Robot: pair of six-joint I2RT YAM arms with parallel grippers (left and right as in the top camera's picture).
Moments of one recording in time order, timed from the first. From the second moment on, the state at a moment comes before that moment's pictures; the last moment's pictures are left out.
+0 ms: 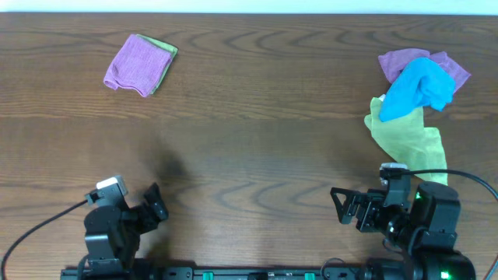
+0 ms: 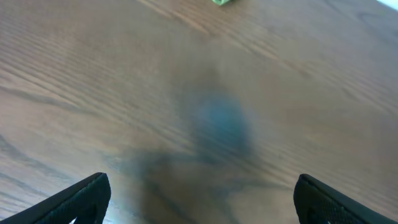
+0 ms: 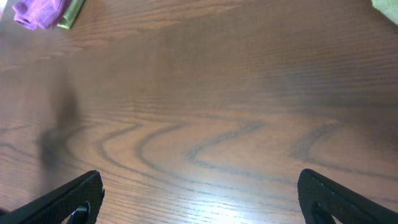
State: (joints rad) left arm 0.04 0.18 0.38 -0.86 -0.01 -0.35; right arm -0.09 0.51 0.63 -0.98 -0.46 0.19
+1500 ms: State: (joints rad) left arm 0.04 0.09 0.19 -0.85 0.02 -0.11; right arm -0.09 0.51 0.63 -0.98 -0.46 0.19
